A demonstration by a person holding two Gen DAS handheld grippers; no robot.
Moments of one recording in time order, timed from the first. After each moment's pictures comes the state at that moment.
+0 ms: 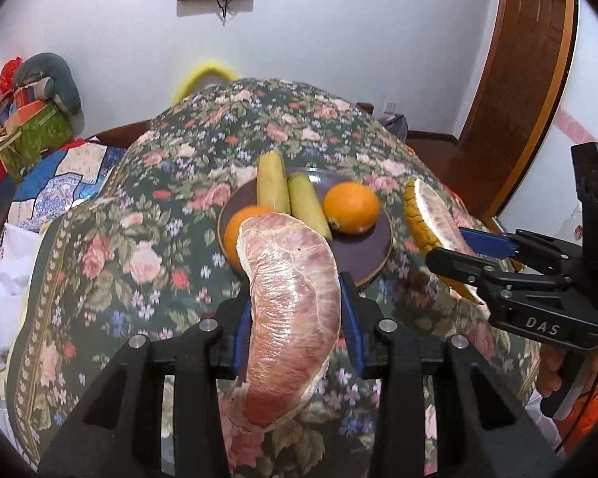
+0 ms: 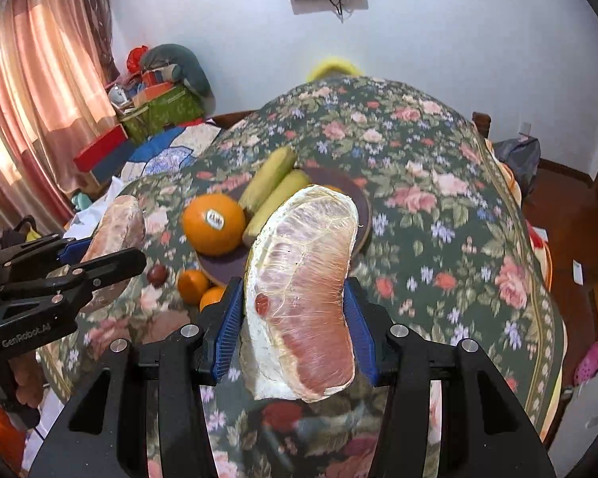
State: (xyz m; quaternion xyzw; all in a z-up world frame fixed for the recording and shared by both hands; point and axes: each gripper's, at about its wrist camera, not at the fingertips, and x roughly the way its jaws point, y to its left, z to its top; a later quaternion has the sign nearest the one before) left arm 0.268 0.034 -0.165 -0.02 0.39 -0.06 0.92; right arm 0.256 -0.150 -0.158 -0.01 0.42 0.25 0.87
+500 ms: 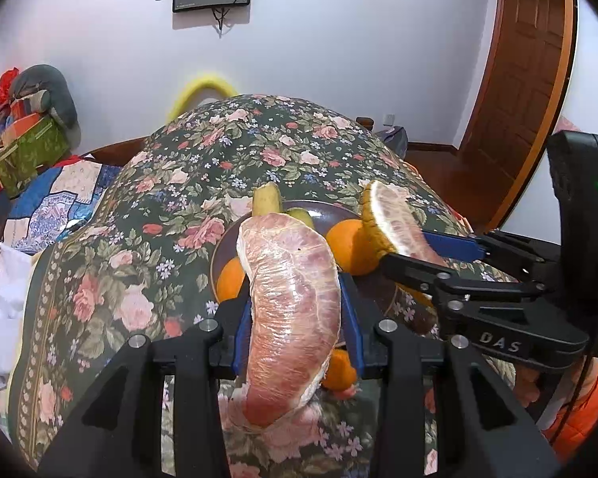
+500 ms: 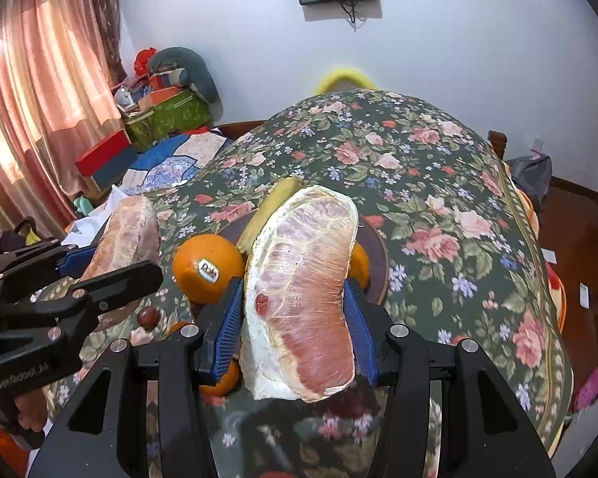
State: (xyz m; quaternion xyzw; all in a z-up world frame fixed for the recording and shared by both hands) left arm 0.304 0.029 -0.161 -0.02 0.37 -0.06 0.93; right arm 0.297 -0.124 -0.161 -0.01 0.41 0.27 0.87
